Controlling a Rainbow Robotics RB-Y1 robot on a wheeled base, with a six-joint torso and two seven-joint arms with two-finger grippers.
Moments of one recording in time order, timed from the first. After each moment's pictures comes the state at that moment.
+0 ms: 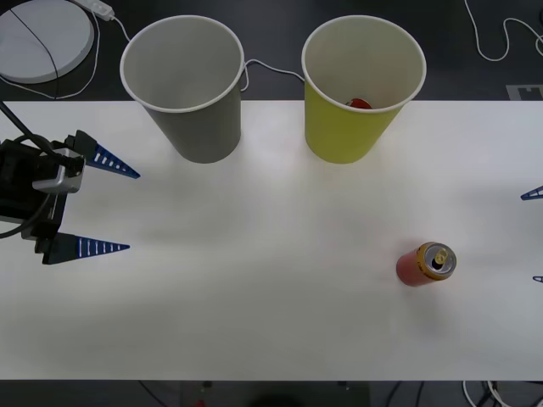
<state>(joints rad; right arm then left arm) 0.12 -1.05 -0.47 -1.67 1.23 -1.57 0.16 -0.24 1.05 0.02 -1.87 -1.47 -1.37 0.21</state>
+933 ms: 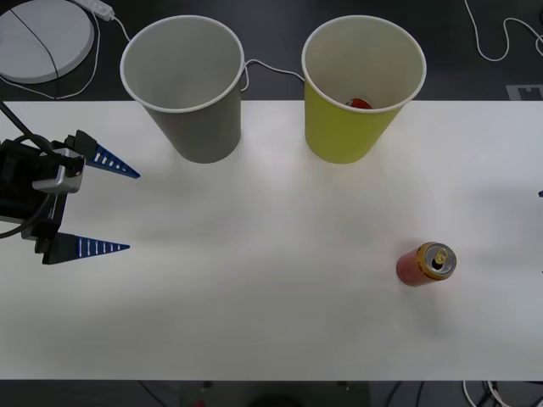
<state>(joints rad) 0.10 -1.05 -0.47 -1.52 1.20 -1.57 0.25 -0.24 1.05 0.02 -1.87 -1.47 -1.37 0.21</state>
